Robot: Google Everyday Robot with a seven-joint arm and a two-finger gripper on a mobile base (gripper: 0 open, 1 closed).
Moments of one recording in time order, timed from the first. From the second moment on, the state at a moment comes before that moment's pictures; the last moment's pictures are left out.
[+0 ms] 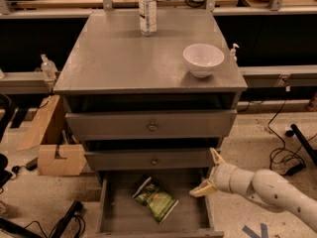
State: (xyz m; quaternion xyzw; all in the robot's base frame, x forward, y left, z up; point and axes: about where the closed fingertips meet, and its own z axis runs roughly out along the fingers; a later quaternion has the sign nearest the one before) arm 0.550 -0.176 0.495 -0.47 0.74 0.11 0.47
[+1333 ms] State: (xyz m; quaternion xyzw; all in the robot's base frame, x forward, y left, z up) arm 0.560 -0.109 0.336 -0.50 0.76 0.16 0.39
